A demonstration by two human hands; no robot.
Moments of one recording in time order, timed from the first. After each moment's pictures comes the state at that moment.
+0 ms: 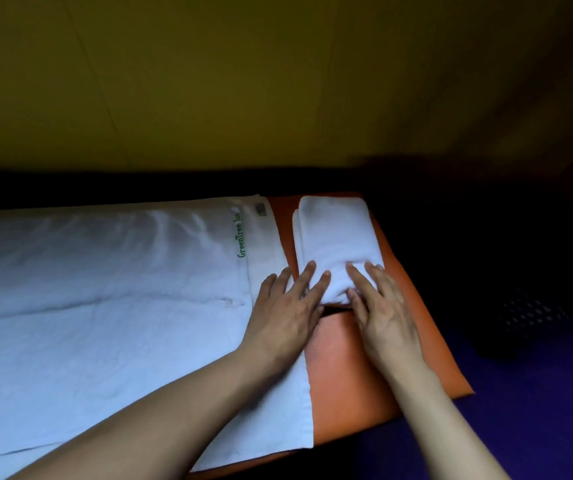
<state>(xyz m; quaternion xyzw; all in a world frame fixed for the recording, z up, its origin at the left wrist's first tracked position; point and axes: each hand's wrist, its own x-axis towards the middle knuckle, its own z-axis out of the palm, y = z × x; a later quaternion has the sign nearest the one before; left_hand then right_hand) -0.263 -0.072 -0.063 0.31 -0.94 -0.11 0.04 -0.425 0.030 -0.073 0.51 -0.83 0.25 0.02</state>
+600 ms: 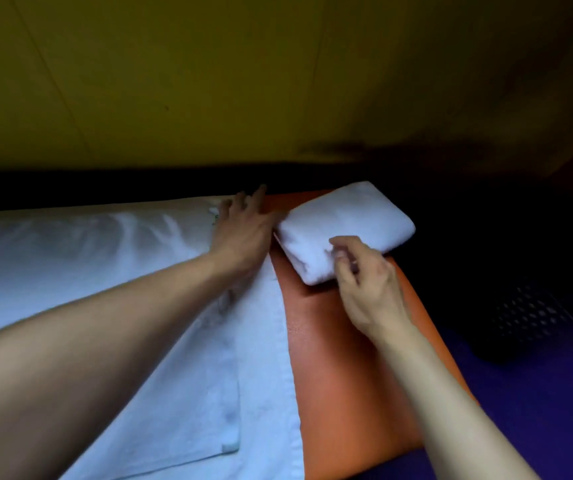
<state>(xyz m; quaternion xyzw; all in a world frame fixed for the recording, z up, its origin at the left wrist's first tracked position) -0.315 -0.205 -0.041 0.41 -0.91 -0.06 0.05 -0.450 -0.032 -0.043 0.49 -0.81 0.31 0.00</state>
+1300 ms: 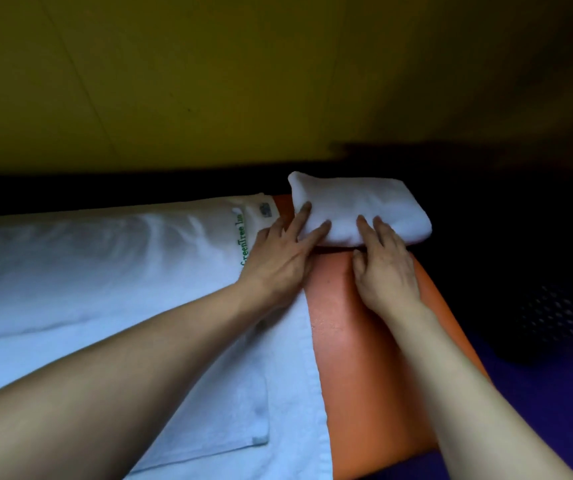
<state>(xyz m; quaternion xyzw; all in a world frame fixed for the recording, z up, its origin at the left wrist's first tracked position) -0.307 -0.164 -0.046 0.31 -0.94 -0.10 0.06 -0.474 -0.058 -0.070 0.48 -0.86 0.18 0.01</state>
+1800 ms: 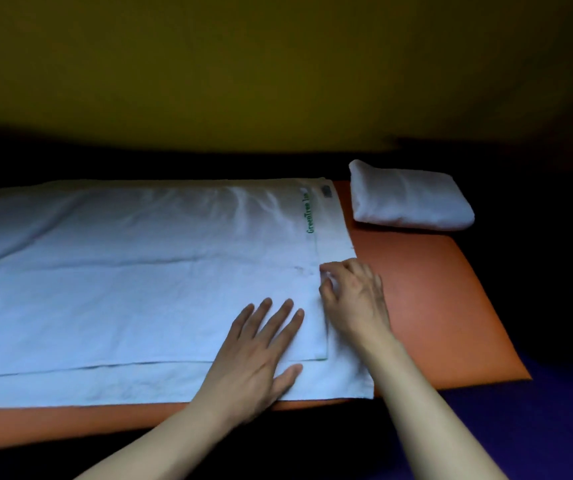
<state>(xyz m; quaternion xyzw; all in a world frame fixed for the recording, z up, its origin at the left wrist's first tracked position) -0.082 -0.019 -0.072 0.33 -0.94 -0.07 0.03 -0.298 -0.019 -0.059 0.56 -0.80 0.22 -0.05</state>
